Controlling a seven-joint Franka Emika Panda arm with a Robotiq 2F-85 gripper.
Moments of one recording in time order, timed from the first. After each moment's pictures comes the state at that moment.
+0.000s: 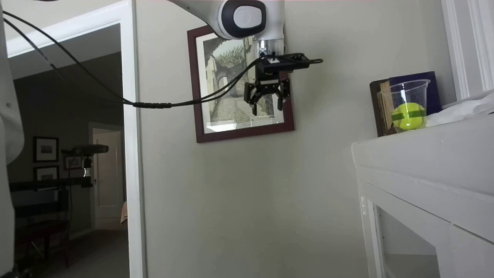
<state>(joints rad) 0.12 -0.08 -0.15 -1.92 0.54 2.08 -1.59</state>
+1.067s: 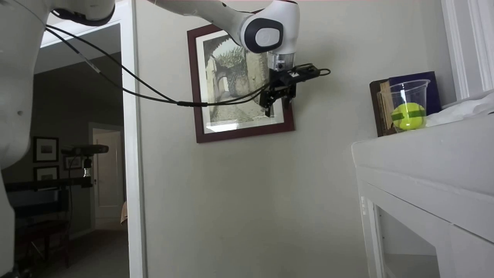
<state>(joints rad) 0.02 0.17 -0.01 -1.63 0.69 2.08 -1.81</state>
